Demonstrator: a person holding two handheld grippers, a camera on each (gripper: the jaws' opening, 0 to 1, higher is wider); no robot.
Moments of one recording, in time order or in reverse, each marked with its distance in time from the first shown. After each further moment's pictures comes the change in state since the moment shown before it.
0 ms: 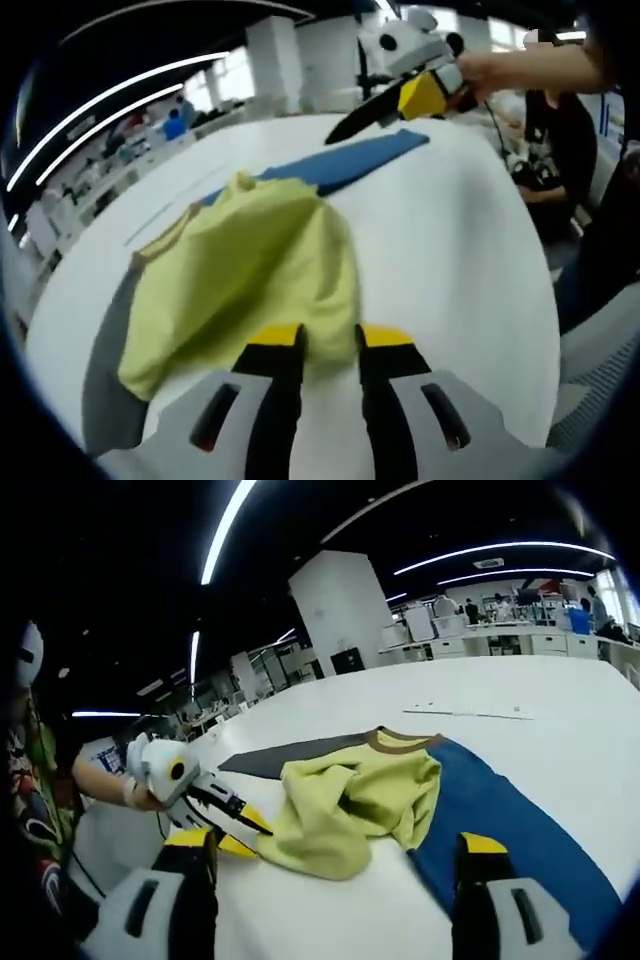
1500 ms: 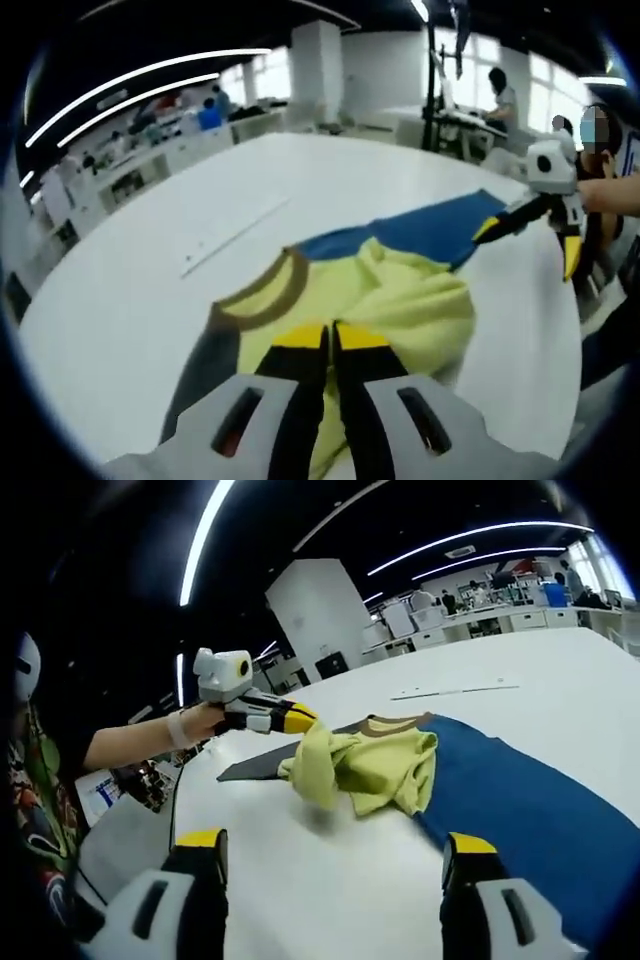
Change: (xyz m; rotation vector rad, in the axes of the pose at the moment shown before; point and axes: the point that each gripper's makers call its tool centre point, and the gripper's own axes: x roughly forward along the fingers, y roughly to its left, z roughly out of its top) left arm 0.016 0.152 0.069 -0.163 -0.035 0.063; right arm -0.001 0.006 -0.022 0.124 -0.027 -0.025
